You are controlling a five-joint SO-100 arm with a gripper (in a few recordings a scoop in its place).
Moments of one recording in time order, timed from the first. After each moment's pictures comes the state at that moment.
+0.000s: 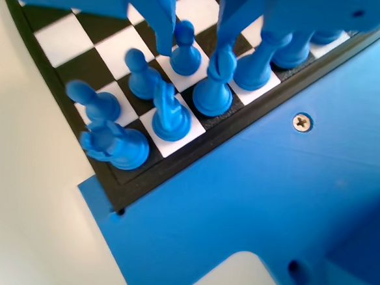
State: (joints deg) arm -12.0 98.0 149.2 34.0 -40.7
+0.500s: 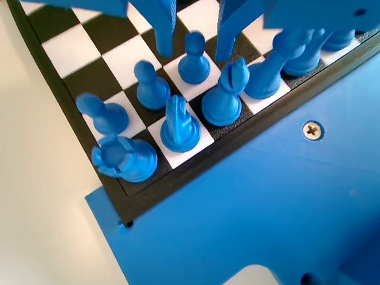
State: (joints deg) arm -11.4 97.6 147.3 34.4 -40.7
